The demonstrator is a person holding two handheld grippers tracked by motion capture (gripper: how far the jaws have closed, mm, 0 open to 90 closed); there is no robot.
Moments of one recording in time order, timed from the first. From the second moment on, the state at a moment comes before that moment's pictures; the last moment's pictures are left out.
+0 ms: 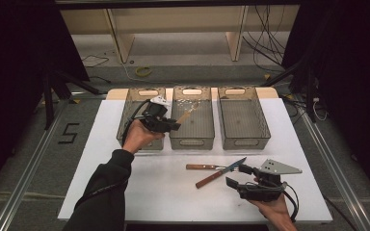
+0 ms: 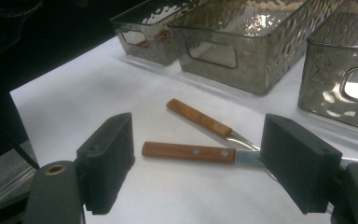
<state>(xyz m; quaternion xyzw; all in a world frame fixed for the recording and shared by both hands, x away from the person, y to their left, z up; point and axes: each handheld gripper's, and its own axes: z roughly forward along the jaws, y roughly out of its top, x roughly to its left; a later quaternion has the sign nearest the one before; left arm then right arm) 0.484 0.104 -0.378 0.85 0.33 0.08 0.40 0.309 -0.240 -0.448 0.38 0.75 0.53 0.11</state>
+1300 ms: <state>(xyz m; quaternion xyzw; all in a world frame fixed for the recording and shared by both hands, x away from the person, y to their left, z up) 0.522 0.083 -0.404 0.84 0.38 0.07 0.38 0.309 -0.240 -0.449 0.38 0.75 0.53 0.10</state>
